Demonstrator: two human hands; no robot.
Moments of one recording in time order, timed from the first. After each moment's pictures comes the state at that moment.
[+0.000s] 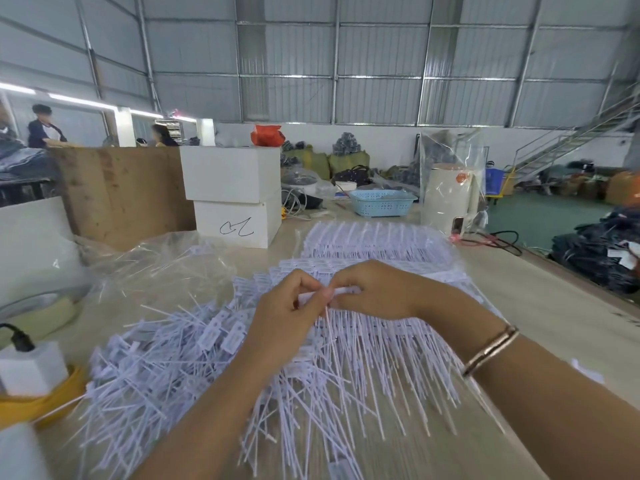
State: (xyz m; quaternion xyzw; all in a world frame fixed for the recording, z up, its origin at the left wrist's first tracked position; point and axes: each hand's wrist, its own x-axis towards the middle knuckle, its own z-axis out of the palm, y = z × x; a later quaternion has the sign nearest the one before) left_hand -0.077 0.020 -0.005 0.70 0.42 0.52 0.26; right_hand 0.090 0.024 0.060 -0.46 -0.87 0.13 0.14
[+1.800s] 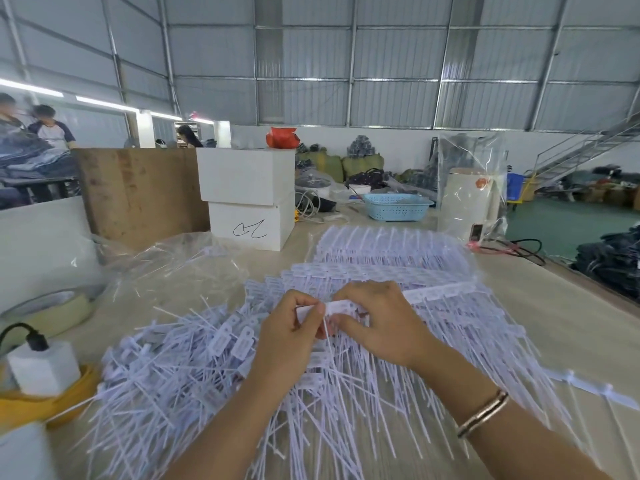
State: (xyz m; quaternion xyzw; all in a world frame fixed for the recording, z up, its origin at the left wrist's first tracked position) left_hand -0.077 0.021 -0.026 0.62 0.44 0.56 0.31; right_hand 0.085 0.037 0.001 -0.43 -0.84 -0.03 0.34
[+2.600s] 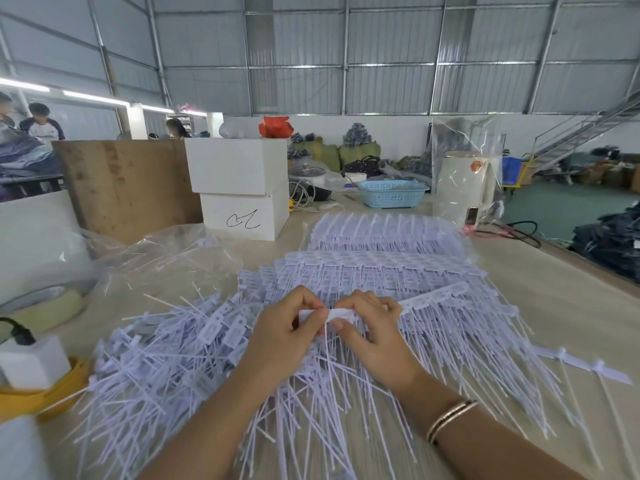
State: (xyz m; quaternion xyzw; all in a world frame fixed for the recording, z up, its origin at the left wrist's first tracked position) left_hand -0.082 0.019 -0.032 0.71 0.42 0.49 0.29; right_hand 0.077 0.023 -0.050 -0.40 -0.76 0.09 0.50
